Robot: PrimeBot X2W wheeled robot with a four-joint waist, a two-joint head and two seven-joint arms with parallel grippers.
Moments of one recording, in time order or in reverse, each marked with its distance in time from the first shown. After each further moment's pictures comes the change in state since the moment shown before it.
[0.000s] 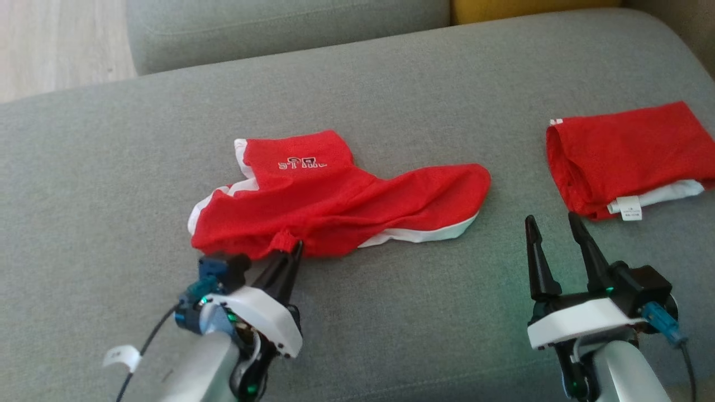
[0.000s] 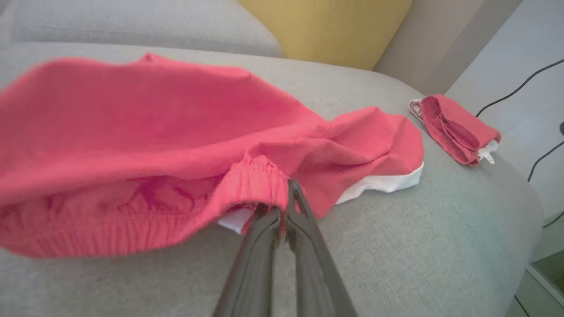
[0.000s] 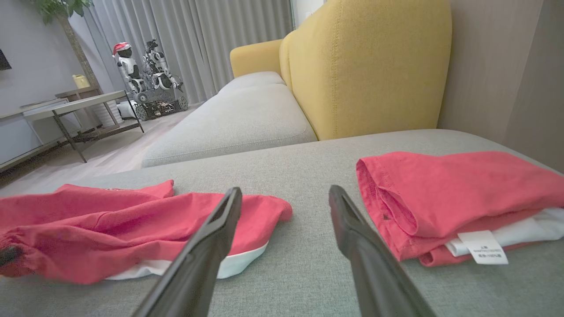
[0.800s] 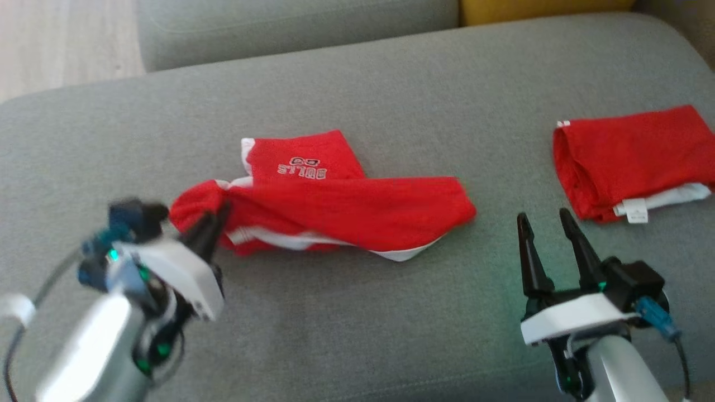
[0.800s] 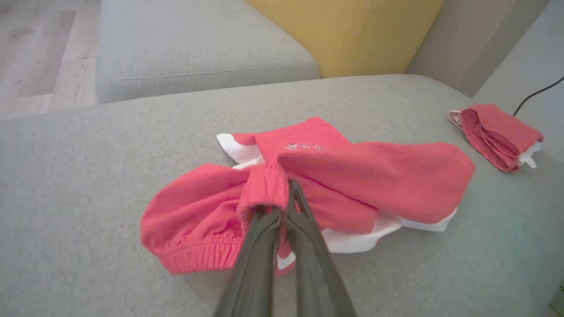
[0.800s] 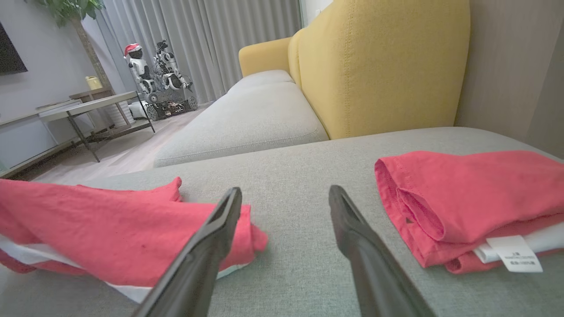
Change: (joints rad) left arm 0.026 0.271 0.104 -0.386 -0.058 0.072 0.312; right arm -0.018 0.000 0.026 0.019 0.023 0.000 -0.001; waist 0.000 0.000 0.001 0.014
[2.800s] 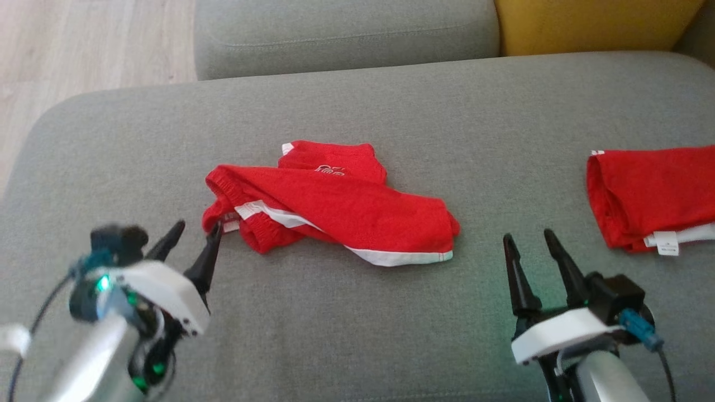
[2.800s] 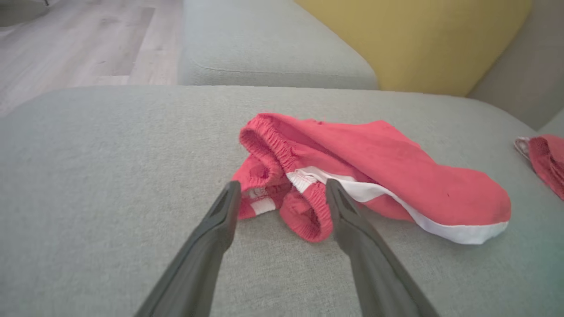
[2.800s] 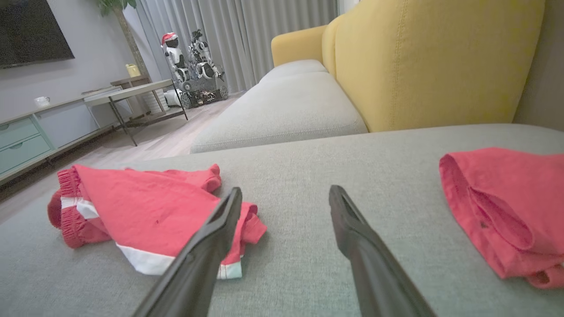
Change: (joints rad) left arm -0.051 0.033 -0.100 0.228 -0.127 0.007 -0.148; right arm 0.010 -0.001 0.038 0.057 0.005 0.000 0.000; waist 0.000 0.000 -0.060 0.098
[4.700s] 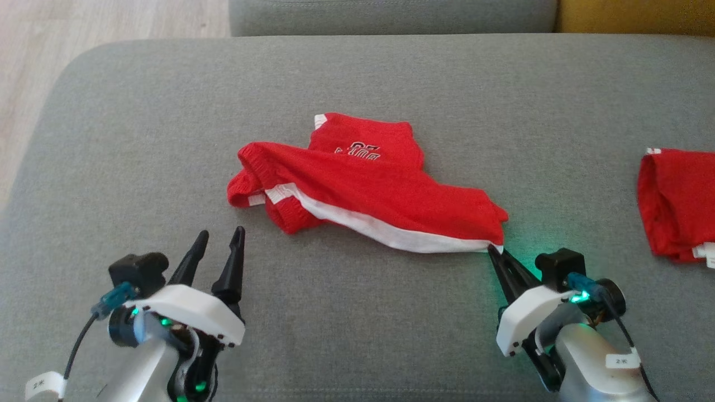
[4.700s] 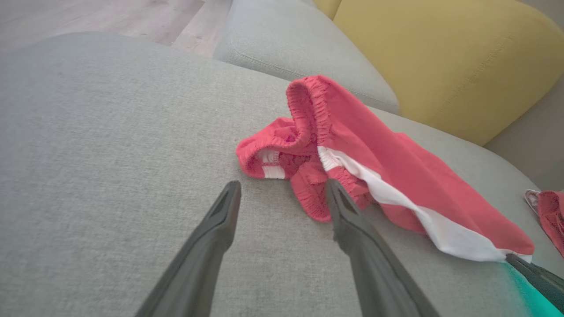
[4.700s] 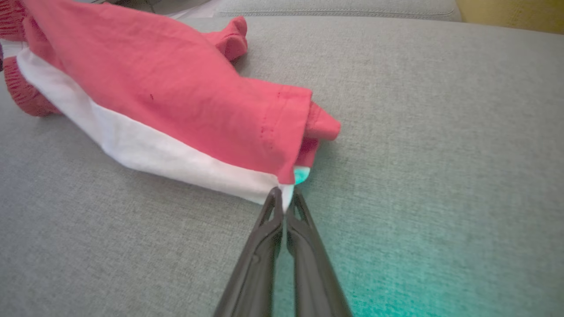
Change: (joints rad) left arm 0.114 -0.130 0.053 -0.067 -0.031 0.084 -0.164; right arm -0.251 -0.063 0.215 0.458 0.011 0.000 0.041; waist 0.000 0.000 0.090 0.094
